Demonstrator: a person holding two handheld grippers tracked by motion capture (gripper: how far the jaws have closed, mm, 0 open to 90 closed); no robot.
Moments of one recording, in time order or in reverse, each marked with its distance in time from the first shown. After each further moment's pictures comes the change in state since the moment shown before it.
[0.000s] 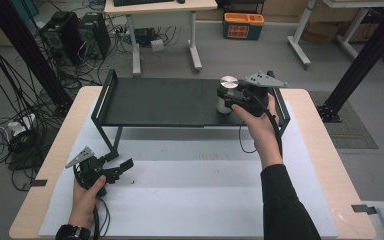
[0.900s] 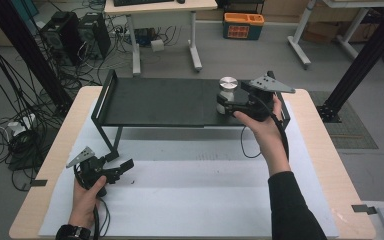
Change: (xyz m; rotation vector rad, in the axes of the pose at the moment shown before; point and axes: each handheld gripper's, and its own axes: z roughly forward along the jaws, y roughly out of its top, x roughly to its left) left arm 0.000 0.001 0.000 0.010 -0.001 0.003; right arm -0.001 -0.005 -0.029 -0.052 0.051 0.028
